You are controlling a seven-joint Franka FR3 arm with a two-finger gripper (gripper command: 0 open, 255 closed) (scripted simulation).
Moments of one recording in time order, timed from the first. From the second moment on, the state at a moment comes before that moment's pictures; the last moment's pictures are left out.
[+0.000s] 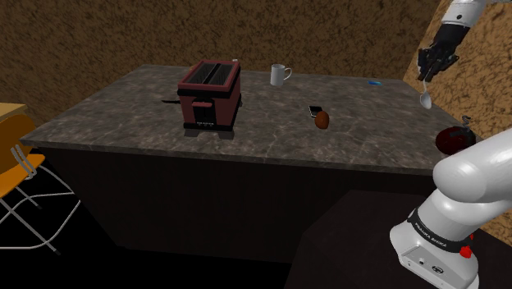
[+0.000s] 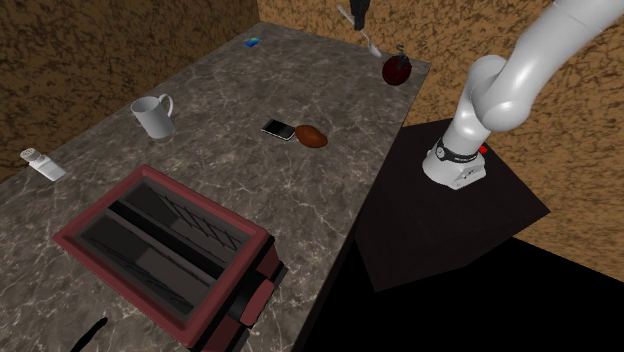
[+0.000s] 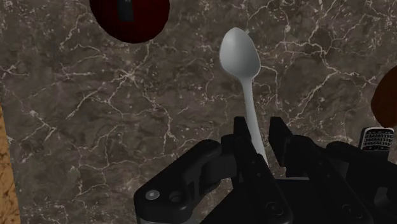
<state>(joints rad) -0.45 -0.30 -0.45 -2.02 -0.01 1.58 -0.17</state>
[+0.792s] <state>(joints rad) -0.57 -0.42 -0.61 -2.07 -0.15 1.52 -0.40</state>
